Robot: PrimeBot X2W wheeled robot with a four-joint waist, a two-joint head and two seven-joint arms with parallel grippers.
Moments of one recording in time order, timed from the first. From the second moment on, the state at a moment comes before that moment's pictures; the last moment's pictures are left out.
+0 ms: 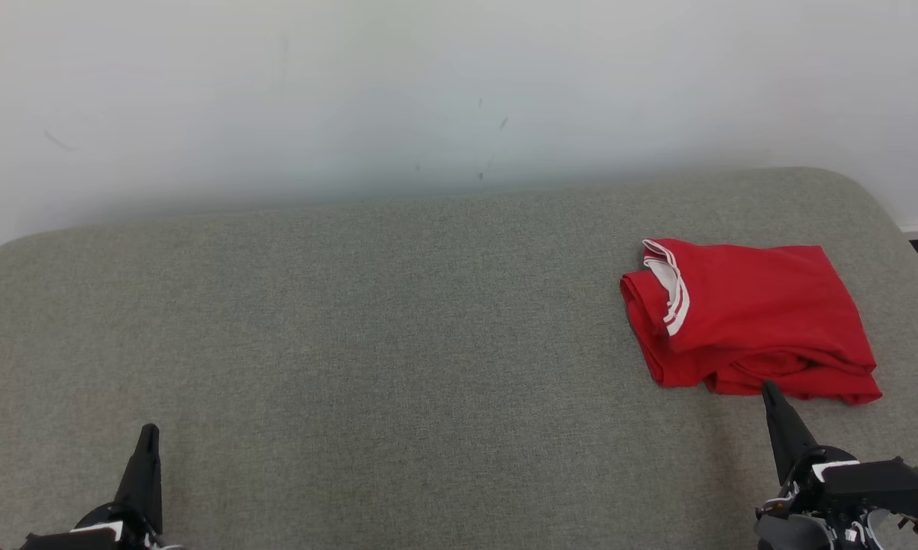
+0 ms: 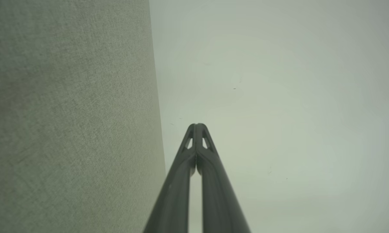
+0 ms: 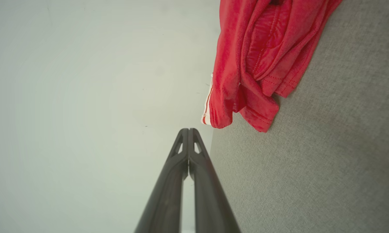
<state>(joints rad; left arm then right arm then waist) -0.09 0.04 0.09 0.30 -1.59 -0.12 0.11 -0.08 -0.05 -0.13 0.30 1.60 0.12 0.11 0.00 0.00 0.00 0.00</state>
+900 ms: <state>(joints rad) -0.09 0.04 0.09 0.30 -1.59 -0.12 0.11 -0.08 -0.05 -0.13 0.30 1.60 0.12 0.11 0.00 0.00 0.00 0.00</state>
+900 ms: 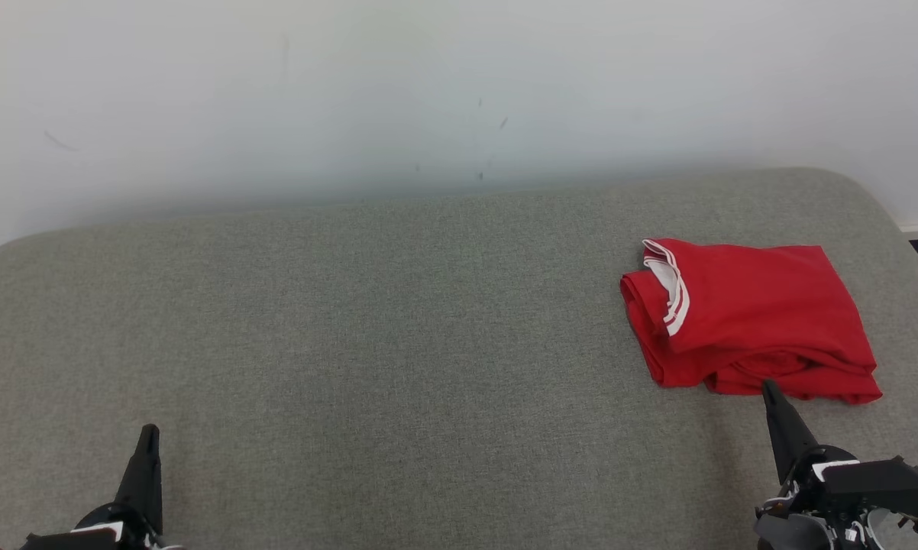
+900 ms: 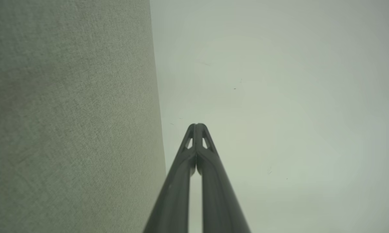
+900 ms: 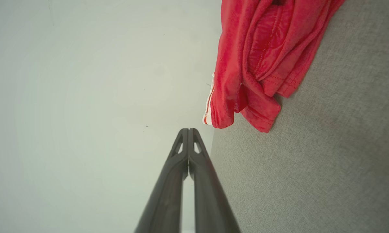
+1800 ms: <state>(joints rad) -0.09 0.04 0.09 0.30 -1.59 -0.12 0.11 -0.08 -0.05 -0.13 0.30 1.60 0.12 0.11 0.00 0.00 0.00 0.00</state>
